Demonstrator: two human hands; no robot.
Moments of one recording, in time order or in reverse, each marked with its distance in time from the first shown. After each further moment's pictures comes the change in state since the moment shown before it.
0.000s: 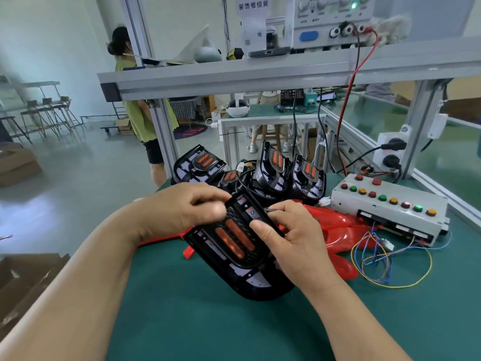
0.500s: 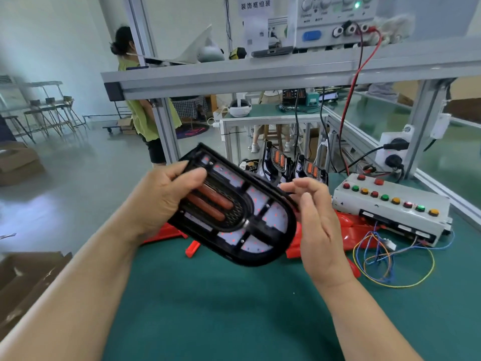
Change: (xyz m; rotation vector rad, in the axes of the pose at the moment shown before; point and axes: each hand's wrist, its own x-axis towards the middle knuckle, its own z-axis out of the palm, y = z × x) left_hand -0.006 -0.005 0.004 -0.531 0.436 0.157; right_hand 0.005 0.001 -0.010 0.495 0.139 0.030
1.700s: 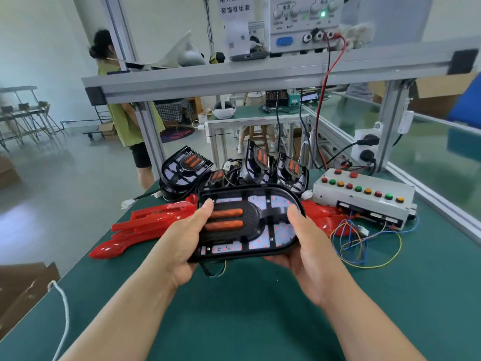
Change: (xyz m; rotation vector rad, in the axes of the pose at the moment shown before) left_hand -0.030 -0.039 0.068 -0.390 0.119 -0.478; right_hand -0.034 -0.013 -0.019 0.368 -0.037 0.644
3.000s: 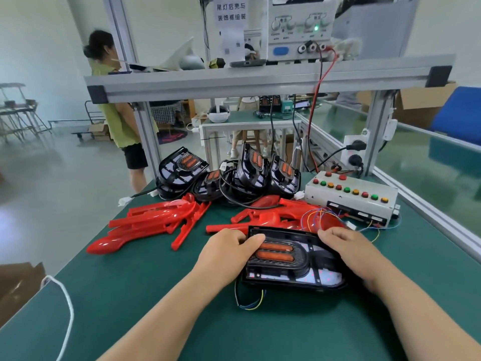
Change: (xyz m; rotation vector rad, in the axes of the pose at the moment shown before) left_hand -0.002 -0.042 0.037 1.045 0.044 0.185; right_hand -0.007 -0.023 -0.101 -0.858 0.218 0.044
